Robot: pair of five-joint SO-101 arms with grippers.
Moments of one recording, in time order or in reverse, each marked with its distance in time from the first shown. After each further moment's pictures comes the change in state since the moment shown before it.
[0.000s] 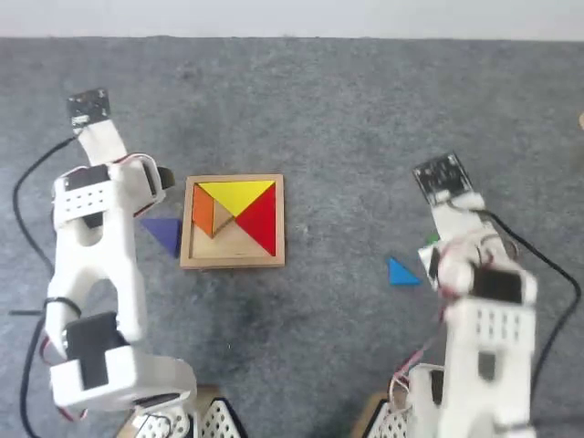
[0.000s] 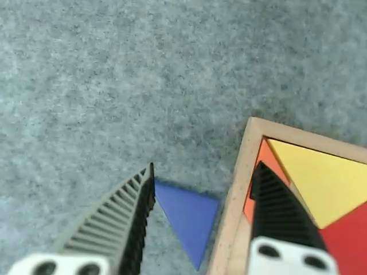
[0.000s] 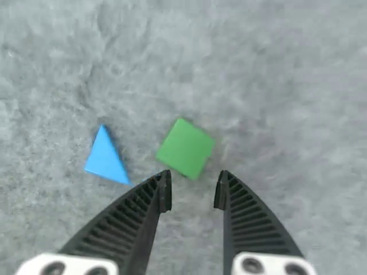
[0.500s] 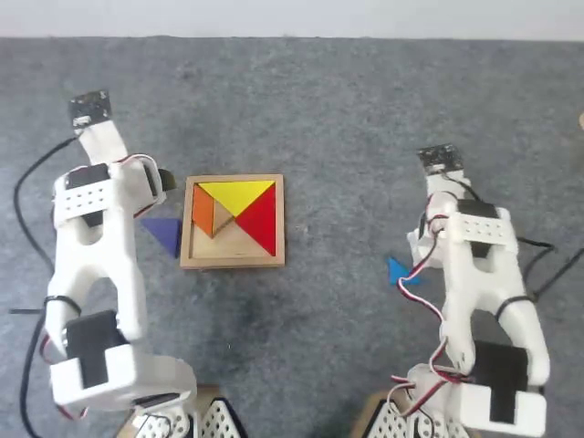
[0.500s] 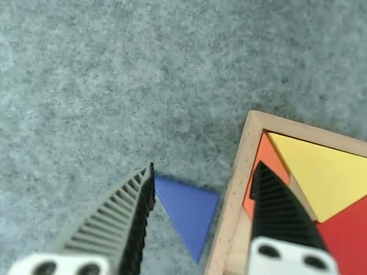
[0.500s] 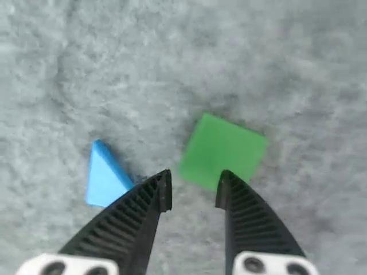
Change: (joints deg) left arm 0.0 0.0 -0.1 1.5 0.2; right arm -2.2 34.7 -10.6 -5.5 -12.6
